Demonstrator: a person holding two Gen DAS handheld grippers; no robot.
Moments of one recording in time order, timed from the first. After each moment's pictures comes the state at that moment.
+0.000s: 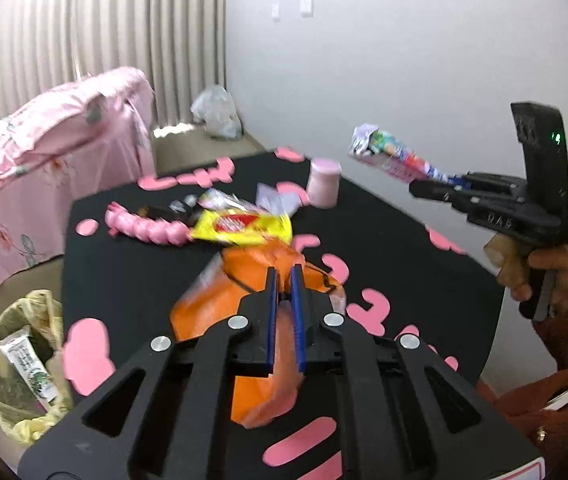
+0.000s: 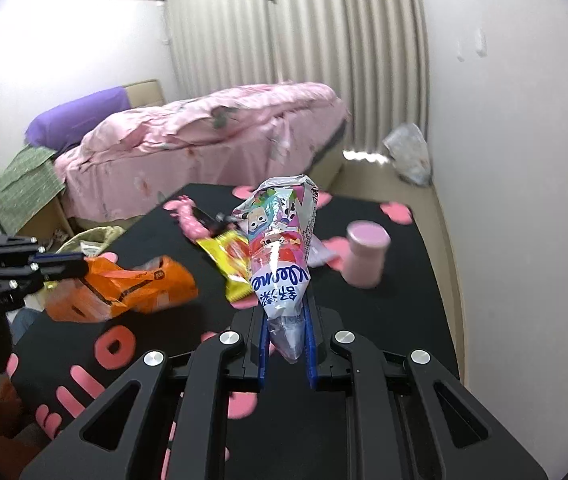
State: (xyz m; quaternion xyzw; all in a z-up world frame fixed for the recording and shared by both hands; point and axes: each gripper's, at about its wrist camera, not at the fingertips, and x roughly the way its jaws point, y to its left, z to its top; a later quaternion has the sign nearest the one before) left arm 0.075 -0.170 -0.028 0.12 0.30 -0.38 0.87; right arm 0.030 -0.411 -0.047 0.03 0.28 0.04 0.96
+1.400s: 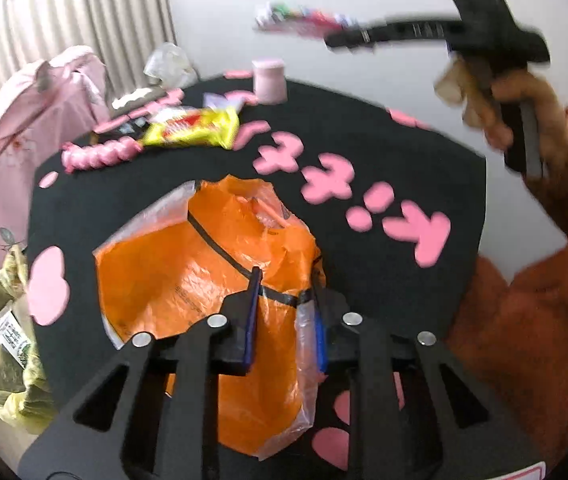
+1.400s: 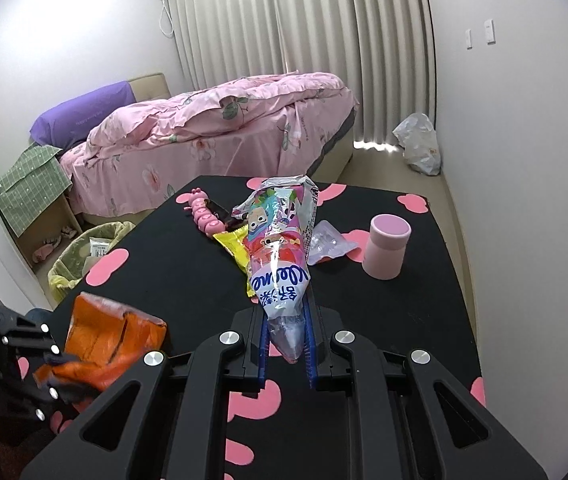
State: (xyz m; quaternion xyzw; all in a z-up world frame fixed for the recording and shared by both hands) left arm 0.027 -0.163 -0.099 0.22 0.36 -0.42 0.80; right arm 0.039 -0.404 -0.055 0.06 0.30 0.06 0.95
